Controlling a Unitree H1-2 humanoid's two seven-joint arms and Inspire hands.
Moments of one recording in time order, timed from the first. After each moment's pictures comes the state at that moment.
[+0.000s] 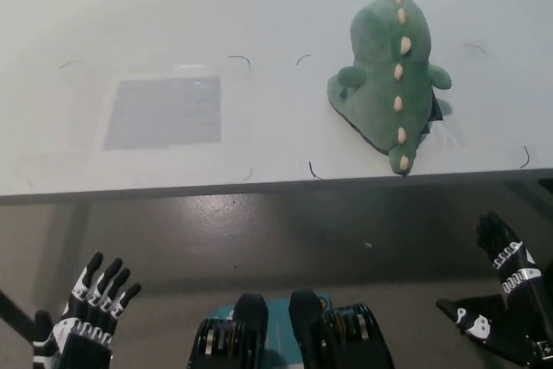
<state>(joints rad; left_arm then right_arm) 0.30 0.09 0.06 -0.32 -0.35 -0.15 -0.15 0.13 -0.18 0.01 -0.14 0.14 -0.27 0.15</state>
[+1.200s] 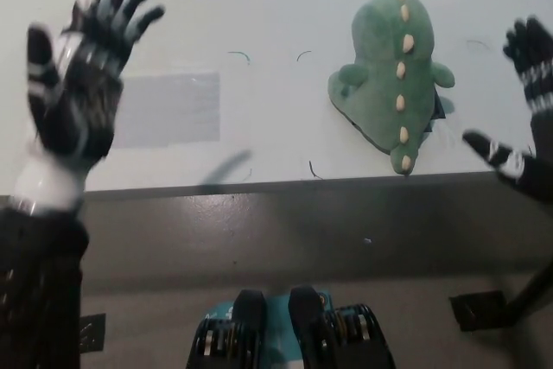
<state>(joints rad) -0.51 0.18 0.07 -0.39 -0.28 0.21 -0.08 -0.36 -0.21 -0.08 -0.23 0.16 -0.13 0.14</state>
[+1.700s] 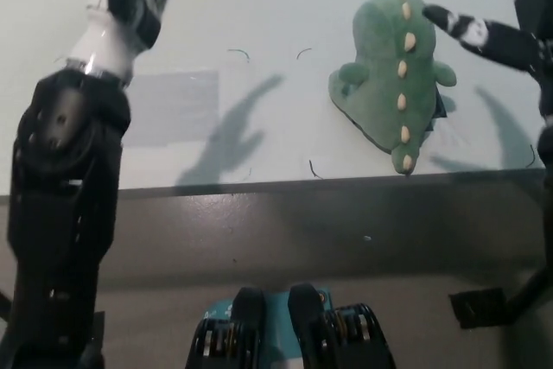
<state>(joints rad) -0.84 0.18 0.04 0.07 -0.23 0.23 -0.08 -0.71 -0.21 -0.07 0.00 0.09 0.04 0.11</state>
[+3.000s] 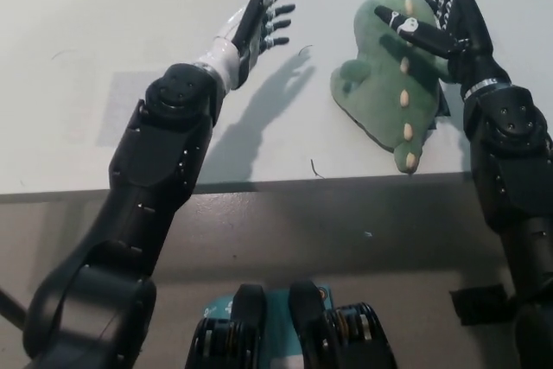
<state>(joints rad) -1.05 0.08 -0.08 0.87 -0.10 0.16 -0.14 -0.91 -0.15 -0.09 0.74 0.03 -0.06 0.02</state>
